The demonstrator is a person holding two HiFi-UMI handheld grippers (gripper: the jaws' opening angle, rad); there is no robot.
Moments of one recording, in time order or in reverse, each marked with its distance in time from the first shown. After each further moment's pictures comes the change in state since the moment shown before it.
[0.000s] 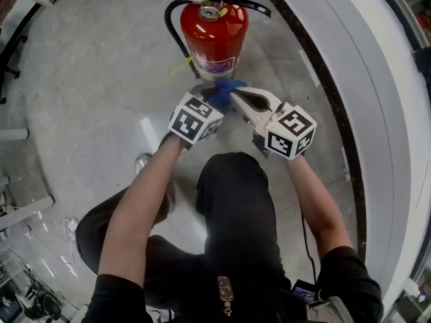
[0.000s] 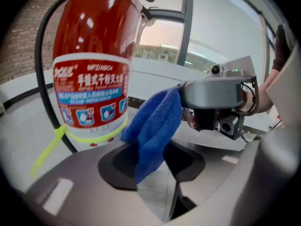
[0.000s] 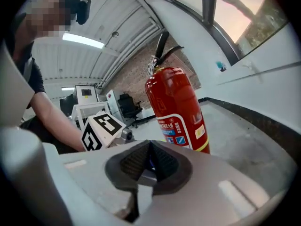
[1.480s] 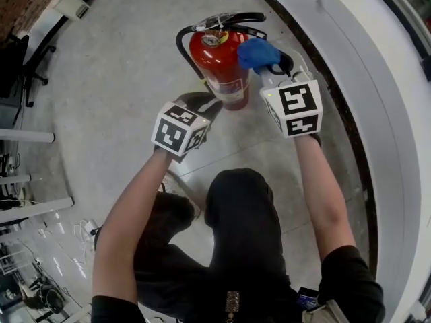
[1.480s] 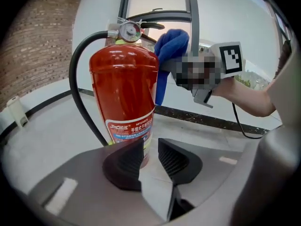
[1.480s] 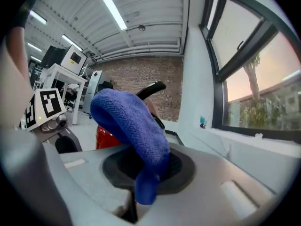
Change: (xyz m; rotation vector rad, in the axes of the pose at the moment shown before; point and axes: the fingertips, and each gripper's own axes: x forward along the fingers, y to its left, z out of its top) left arm -0.080 0.034 0.050 -0.009 0.042 0.181; right arm -0.005 -0.070 0.156 -0.479 -0.109 -0.425
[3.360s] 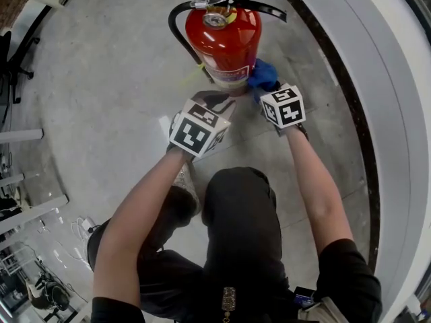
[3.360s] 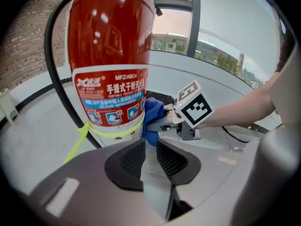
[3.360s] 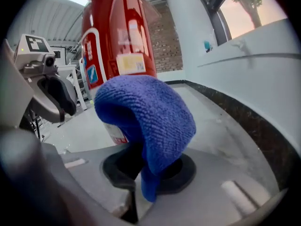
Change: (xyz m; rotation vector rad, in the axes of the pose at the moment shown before) left arm 0.060 -0.017 -0.049 0.000 0.095 -0.079; right arm 0.037 0.066 -0.266 0.305 0.480 0.178
